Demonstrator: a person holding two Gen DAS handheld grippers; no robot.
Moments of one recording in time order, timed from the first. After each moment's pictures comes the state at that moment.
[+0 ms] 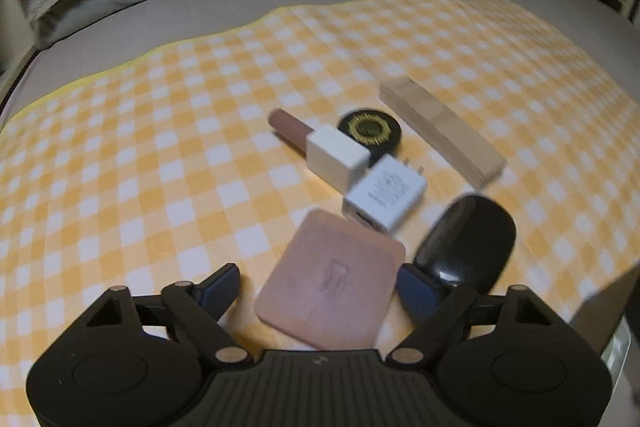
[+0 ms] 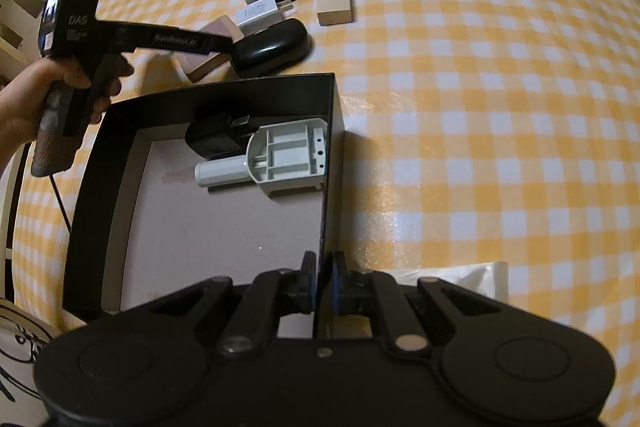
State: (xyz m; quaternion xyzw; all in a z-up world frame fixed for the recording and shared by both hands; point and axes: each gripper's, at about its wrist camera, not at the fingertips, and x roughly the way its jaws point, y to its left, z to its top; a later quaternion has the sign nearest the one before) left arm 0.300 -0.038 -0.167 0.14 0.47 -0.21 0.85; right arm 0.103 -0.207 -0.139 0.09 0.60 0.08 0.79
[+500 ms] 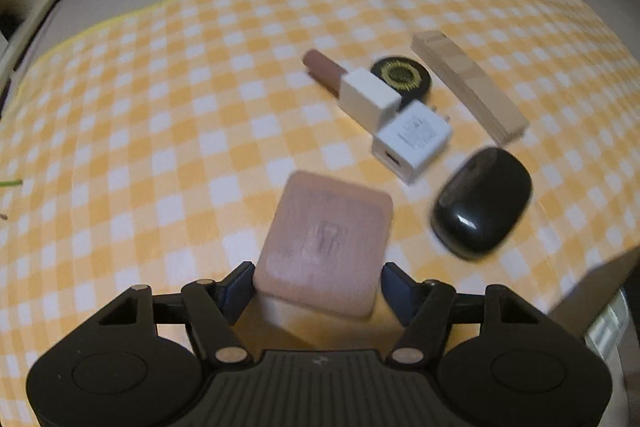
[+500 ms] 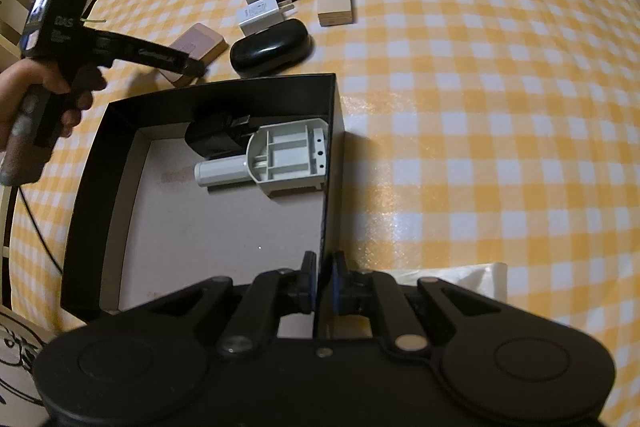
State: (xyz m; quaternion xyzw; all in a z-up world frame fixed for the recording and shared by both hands) left arm 0.294 -0.028 -0.164 0.15 0.54 -0.15 0.81; right arm 0.104 -0.206 -0.140 0.09 0.60 0.08 0.79
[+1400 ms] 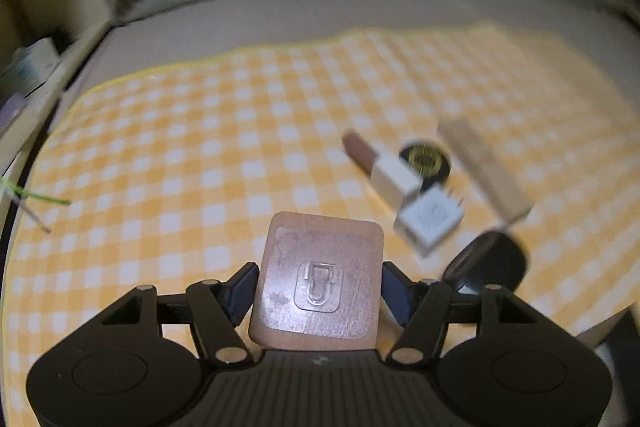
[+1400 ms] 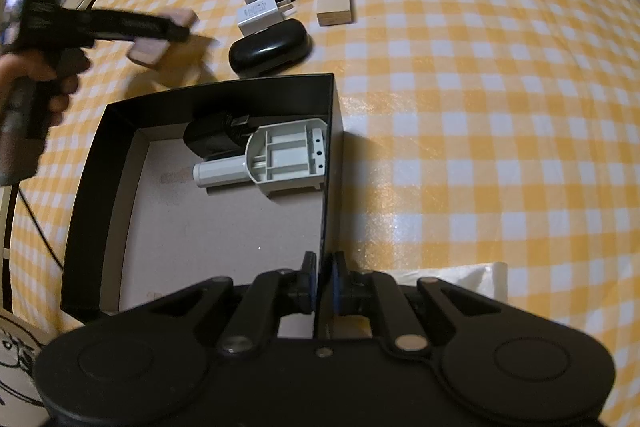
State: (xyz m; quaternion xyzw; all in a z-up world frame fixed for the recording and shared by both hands) left arm 0.286 -0.021 -0.132 0.13 0.48 -0.12 0.86; right arm 0.104 -0.206 -0.141 0.09 0.60 0.07 0.79
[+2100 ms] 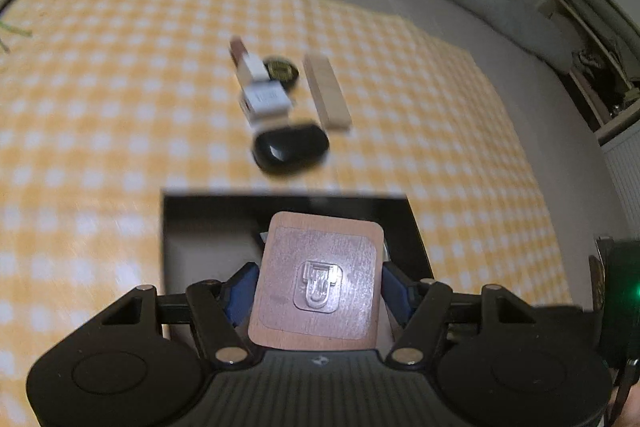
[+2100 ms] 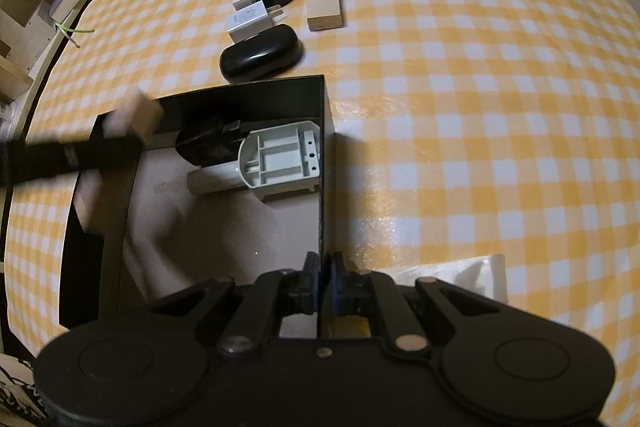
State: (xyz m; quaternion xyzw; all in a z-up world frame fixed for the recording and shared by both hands) left arm 0.150 -0.035 -0.081 -0.10 0.53 -0.18 0.82; right arm 0.107 -0.207 -0.142 0.09 0.59 0.06 0.80
